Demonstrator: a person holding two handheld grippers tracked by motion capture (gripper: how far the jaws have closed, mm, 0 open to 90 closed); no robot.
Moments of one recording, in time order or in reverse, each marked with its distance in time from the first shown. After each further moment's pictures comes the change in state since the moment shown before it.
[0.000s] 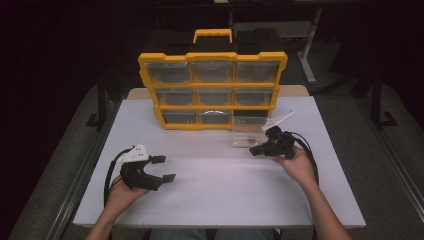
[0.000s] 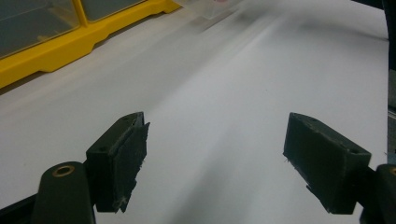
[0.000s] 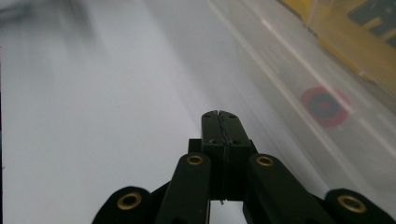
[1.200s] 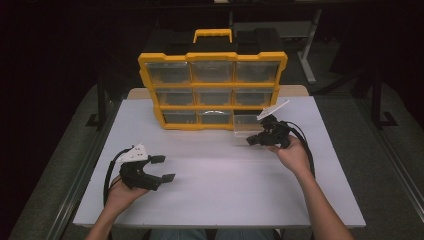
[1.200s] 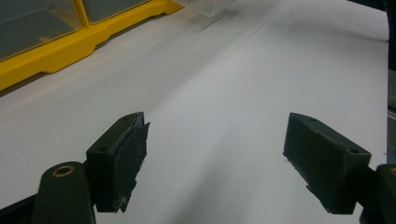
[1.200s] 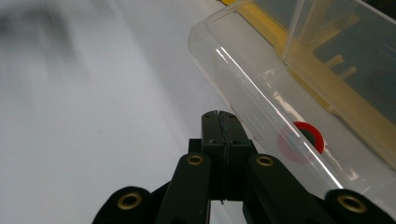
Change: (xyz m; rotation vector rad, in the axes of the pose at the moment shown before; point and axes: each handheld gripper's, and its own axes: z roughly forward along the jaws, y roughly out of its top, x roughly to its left) left arm 0.001 0.000 -0.001 -0.004 0.000 0.010; right arm -0.006 0.029 -0.001 0.015 -0.053 -0.003
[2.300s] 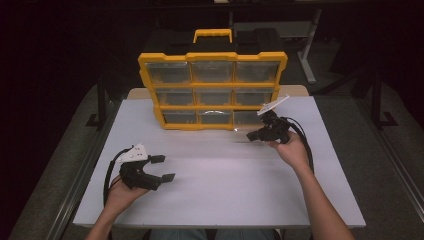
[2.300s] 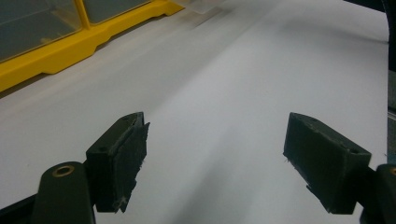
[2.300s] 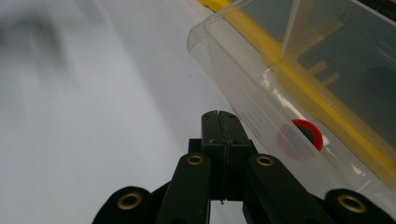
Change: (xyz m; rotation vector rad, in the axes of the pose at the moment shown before) left arm 0.000 0.000 0.000 -0.007 0.002 -0.002; right arm -0.011 0.007 0.001 -0.002 -0.006 0.022
